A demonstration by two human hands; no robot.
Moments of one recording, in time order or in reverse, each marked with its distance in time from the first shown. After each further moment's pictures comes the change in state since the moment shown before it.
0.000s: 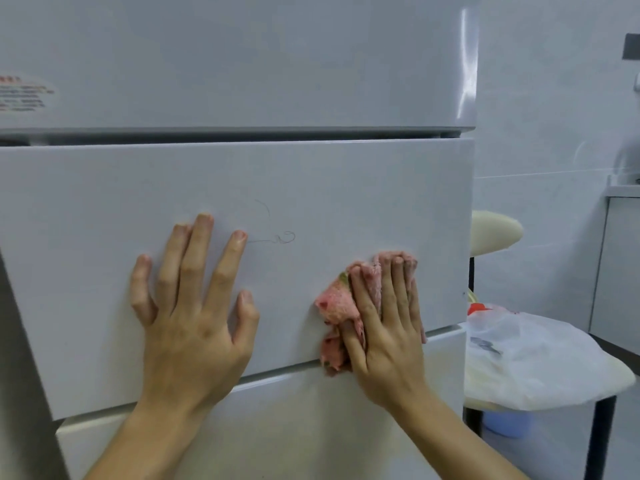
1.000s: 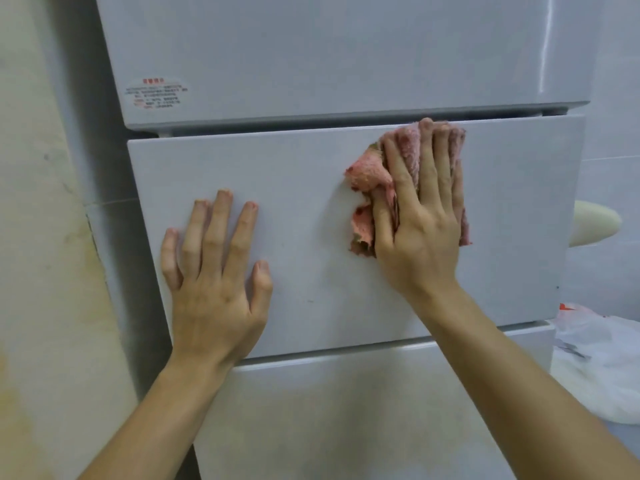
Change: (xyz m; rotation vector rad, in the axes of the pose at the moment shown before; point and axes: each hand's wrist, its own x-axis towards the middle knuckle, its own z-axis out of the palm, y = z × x) left_hand -0.002 -0.073 -0.026 0.074 -0.041 -0.039; right_hand 0.137 -0.068 0.006 0.114 0.208 0.088
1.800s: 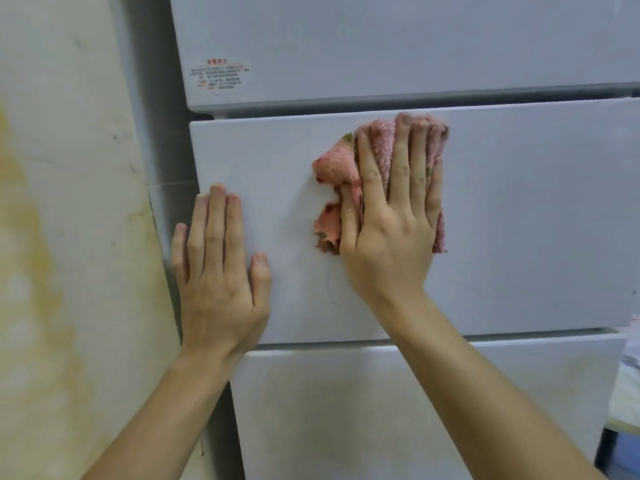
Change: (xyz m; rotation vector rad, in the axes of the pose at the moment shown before) left_hand -0.019 -0.042 -0.006 0.055 0.027 -0.107; right_hand -0.018 -0.089 0.038 -0.002 0.040 0.022
